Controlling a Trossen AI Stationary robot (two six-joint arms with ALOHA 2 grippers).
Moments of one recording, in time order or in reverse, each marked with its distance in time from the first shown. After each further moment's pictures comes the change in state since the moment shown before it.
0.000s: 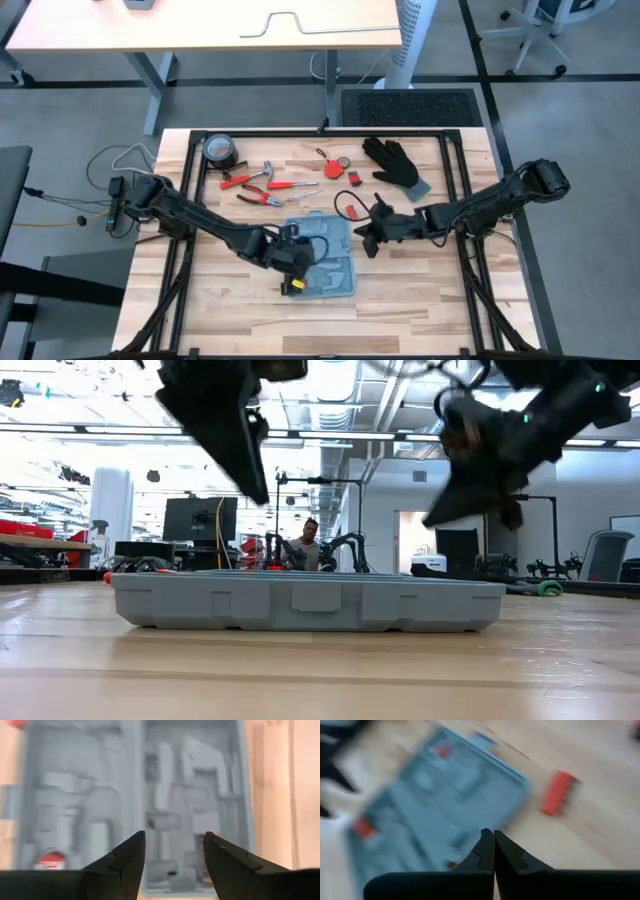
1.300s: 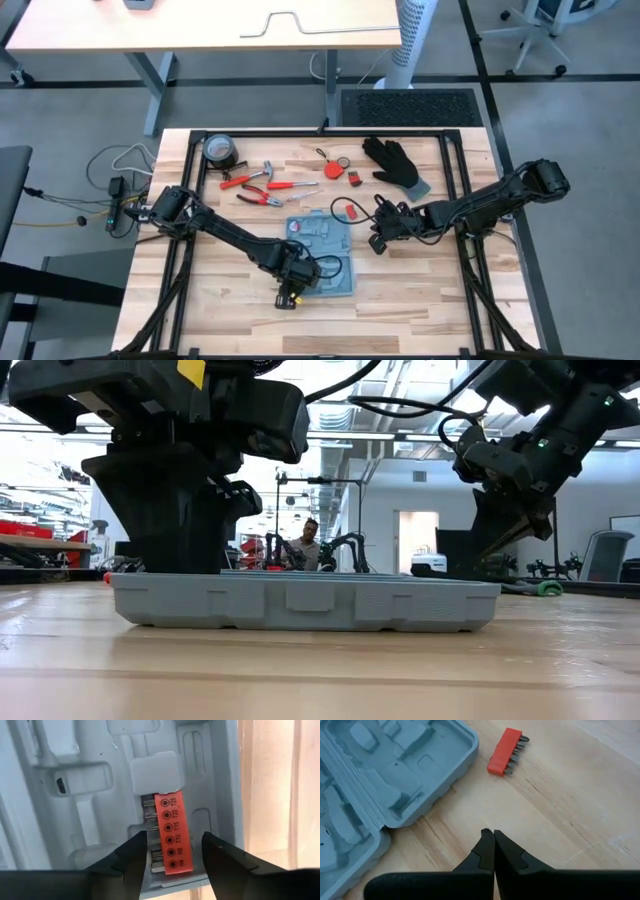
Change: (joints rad) left arm -0.004 0.175 0.020 -0.032 0.253 0.060; right arm -0.016 0.000 0.000 -0.238 0.005 0.012
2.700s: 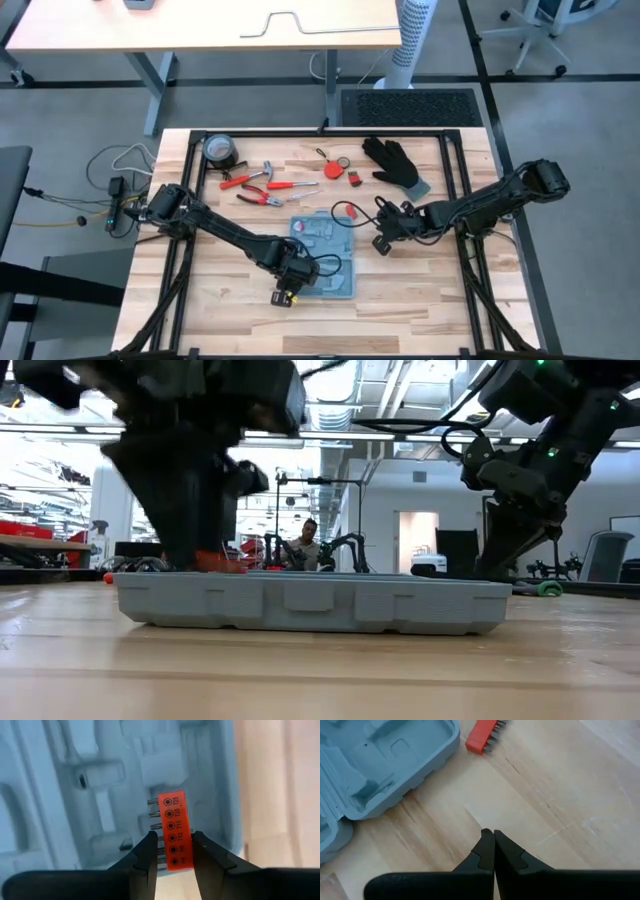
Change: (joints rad) left arm 0.007 -0.055 0.000 -0.039 -0.019 0.095; right arm 0.006 0.000 0.000 -0.105 0.000 -0.024
